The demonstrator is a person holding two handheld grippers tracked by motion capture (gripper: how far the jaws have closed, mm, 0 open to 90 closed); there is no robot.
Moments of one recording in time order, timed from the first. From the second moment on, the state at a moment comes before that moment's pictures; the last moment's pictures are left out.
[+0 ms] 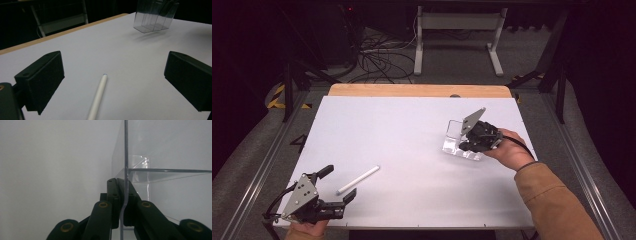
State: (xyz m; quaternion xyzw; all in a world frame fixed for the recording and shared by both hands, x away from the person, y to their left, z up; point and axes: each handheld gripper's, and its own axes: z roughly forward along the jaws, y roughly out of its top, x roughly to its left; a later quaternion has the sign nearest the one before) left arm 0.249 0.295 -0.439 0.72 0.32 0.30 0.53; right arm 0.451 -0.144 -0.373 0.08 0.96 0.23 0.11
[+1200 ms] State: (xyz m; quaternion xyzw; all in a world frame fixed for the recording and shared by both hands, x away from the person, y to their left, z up) left arm 0.248 0.296 -0.439 0.72 0.32 0.30 0.54; right arm 0.442 -0.016 -0.390 -0.02 0.98 0.20 0.06
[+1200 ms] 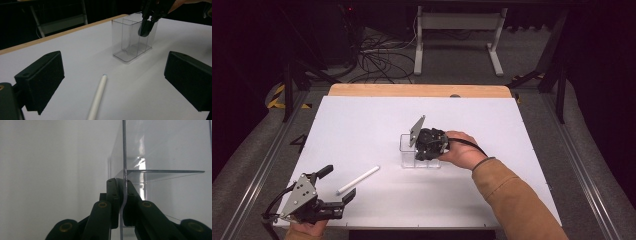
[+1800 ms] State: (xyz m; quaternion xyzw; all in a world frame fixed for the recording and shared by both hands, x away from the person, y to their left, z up) left arm 0.249 0.296 -0.439 0.72 0.32 0.30 0.54; right arm 0.442 -0.016 -0.393 -0.04 0.98 0.21 0.06
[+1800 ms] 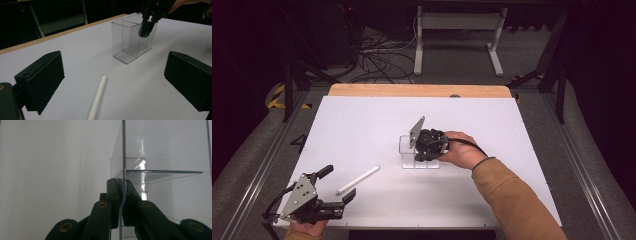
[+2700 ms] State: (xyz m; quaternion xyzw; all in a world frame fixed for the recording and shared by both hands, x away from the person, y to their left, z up) left arm 0.256 0.295 -0.439 0.72 0.32 0.29 0.54; right arm 0.425 -0.062 -0.352 0.05 0.92 0.37 0.11
